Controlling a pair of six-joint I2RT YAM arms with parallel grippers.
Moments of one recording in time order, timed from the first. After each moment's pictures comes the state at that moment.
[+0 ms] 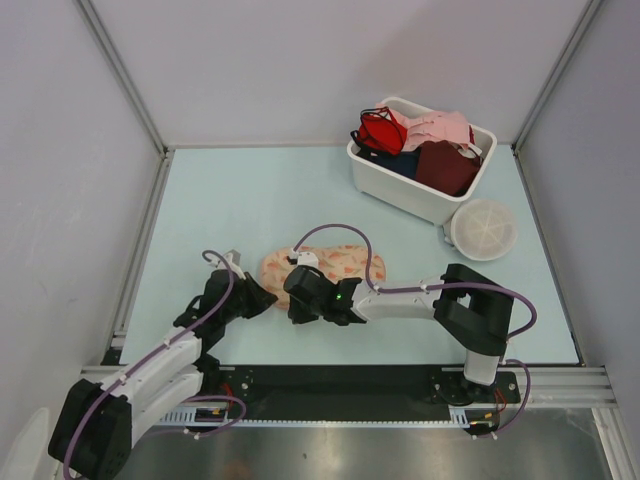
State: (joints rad) left arm -0.41 0.81 0.19 -0.04 0.09 -0.83; right arm 1.20 1.81 1.12 -0.12 0.15 0.83
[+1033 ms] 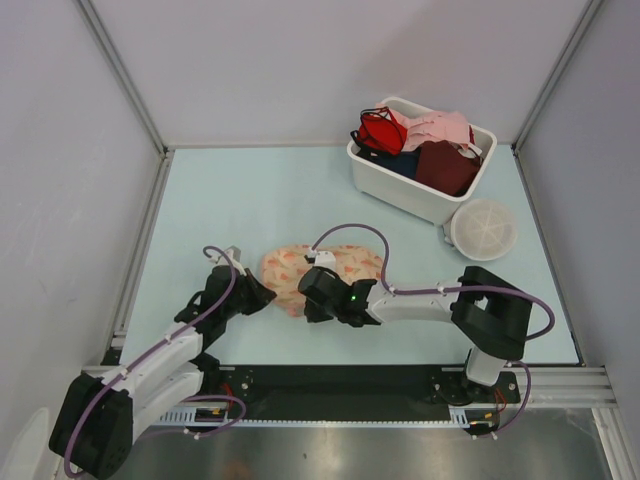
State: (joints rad) left arm -0.41 0.85 0.22 -0.03 0.07 -0.80; right arm 1.17 1.73 1.01 -0.13 0.22 0.85
